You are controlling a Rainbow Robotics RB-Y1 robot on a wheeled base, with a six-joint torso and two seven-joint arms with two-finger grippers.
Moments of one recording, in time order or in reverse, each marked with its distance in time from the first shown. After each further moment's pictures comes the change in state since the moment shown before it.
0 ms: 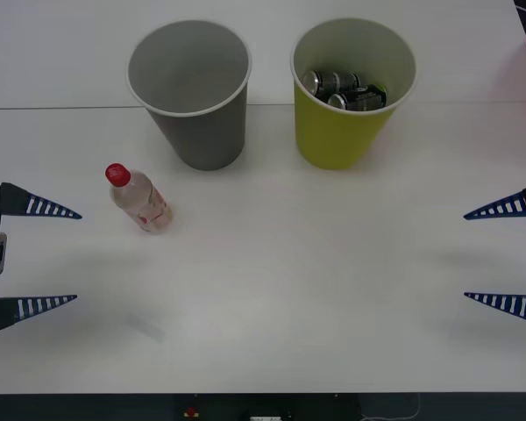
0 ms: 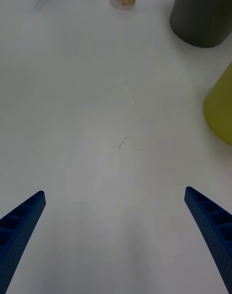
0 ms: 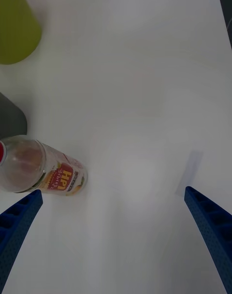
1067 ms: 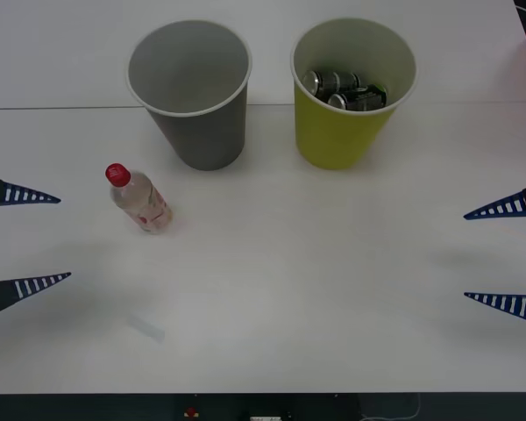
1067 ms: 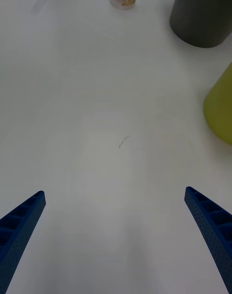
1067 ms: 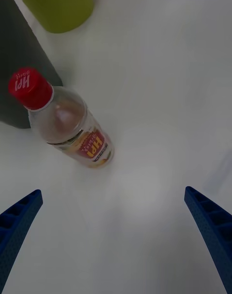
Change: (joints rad) right arm 0.000 0.000 0.000 0.000 0.000 0.000 0.000; left arm 0.007 -0.030 -0.010 0.126 0.049 0.114 0.010
